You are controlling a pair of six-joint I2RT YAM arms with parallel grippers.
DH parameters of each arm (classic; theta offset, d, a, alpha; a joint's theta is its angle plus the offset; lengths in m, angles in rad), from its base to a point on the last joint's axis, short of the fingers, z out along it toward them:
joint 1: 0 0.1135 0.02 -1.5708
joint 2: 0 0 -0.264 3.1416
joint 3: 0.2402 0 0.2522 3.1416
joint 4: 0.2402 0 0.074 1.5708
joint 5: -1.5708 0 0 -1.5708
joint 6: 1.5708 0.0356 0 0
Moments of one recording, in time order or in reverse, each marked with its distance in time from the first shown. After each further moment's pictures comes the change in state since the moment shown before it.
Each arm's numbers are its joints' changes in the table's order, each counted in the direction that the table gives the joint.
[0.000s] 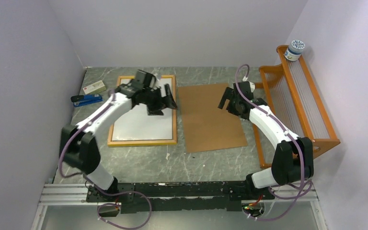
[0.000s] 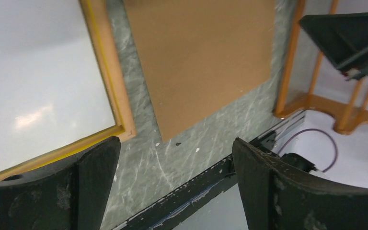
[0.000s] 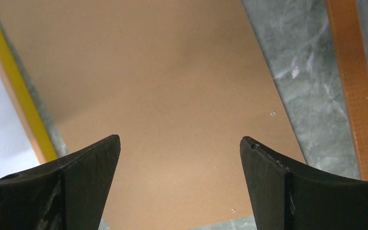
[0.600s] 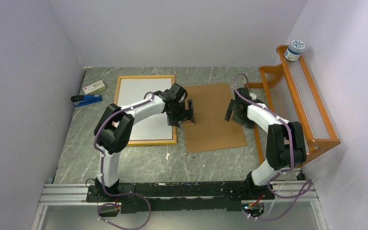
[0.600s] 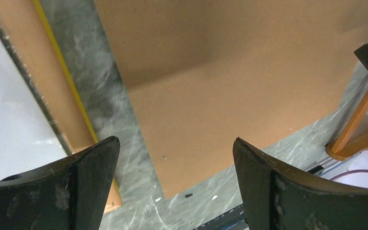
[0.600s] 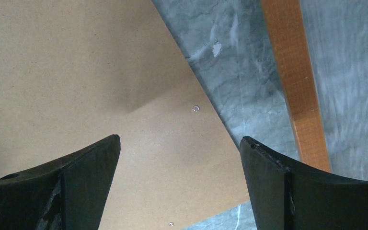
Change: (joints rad) left arm -0.257 0.449 0.145 -0.077 0.195 -0.098; right arm -0.084 0.172 -0.063 0.061 -0.097 -0.077
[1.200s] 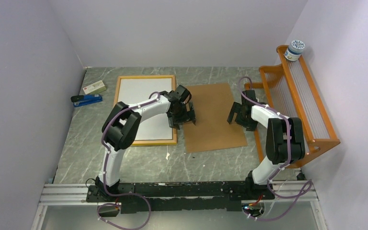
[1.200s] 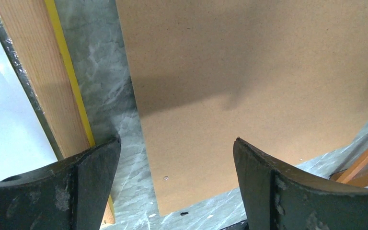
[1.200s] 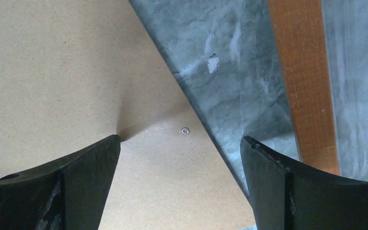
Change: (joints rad) left arm -0.018 0.106 0.072 0.043 0.071 -0.104; right arm -0.101 0.068 -0.046 -0.095 0.143 -0.068
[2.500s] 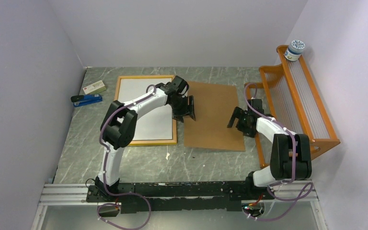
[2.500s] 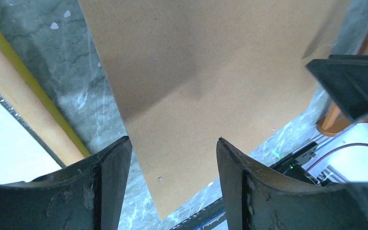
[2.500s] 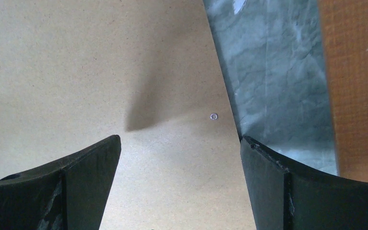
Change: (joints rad) left arm 0.040 0.025 0.134 0.065 -0.205 0.211; right arm -0.042 -0.195 -0.201 -0.113 0.204 0.002
